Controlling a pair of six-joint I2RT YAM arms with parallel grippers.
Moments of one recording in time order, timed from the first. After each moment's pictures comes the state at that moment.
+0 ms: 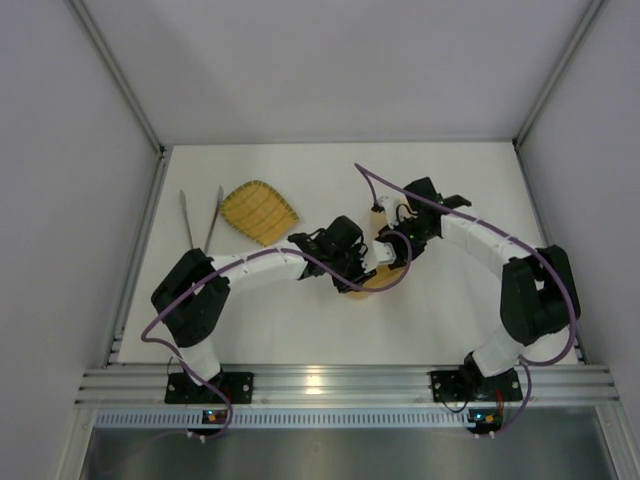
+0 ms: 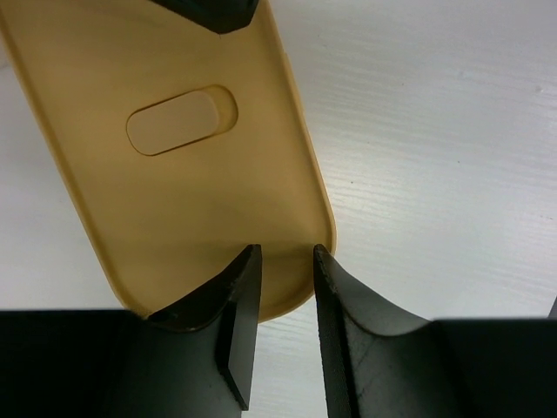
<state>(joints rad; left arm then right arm) -0.89 1.76 1.18 -0.35 0.30 0.35 0.38 1.62 1.15 -0.75 -0.37 -0.30</state>
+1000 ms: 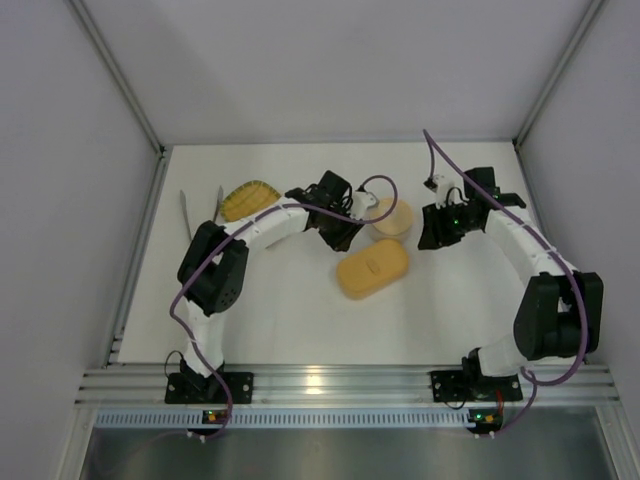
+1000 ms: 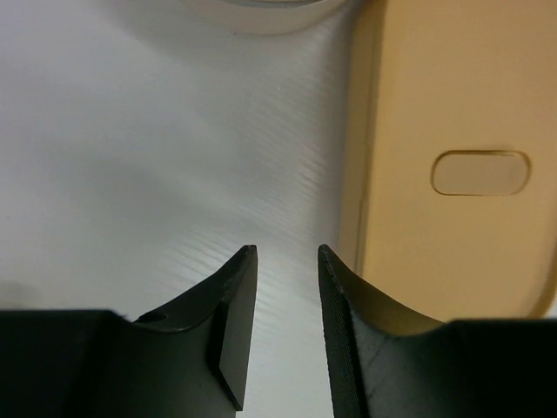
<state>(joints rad) -0.67 1.99 1.56 -0.57 0.29 0.26 0.07 1.49 1.13 -0.75 -0.53 -0.26</state>
